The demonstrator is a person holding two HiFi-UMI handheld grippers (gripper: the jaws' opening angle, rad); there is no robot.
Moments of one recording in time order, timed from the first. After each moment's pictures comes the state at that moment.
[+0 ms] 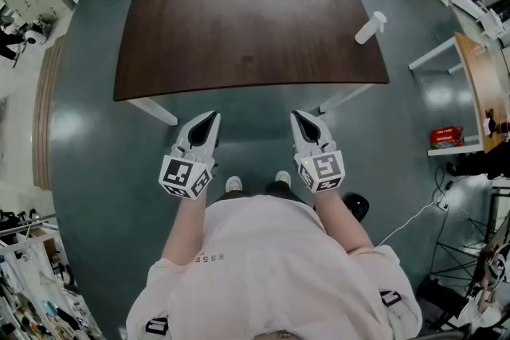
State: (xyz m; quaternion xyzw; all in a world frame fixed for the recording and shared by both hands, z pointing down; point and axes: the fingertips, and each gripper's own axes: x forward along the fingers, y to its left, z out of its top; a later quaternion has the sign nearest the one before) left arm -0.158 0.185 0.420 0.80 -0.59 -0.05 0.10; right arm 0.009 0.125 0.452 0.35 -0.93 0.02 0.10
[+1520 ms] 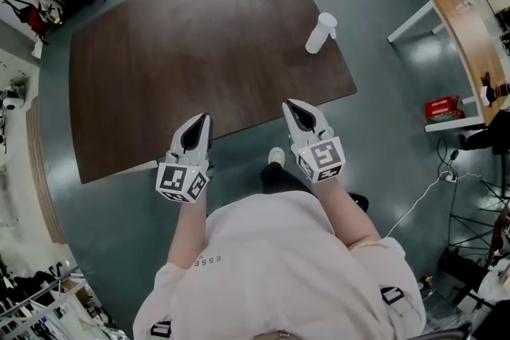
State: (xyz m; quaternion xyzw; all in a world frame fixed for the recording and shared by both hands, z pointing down) left arm -0.036 -0.054 0.439 0.83 -0.54 -0.03 0.12; right arm 0.138 -0.098 0.456 0.40 -0.91 0.04 0.08
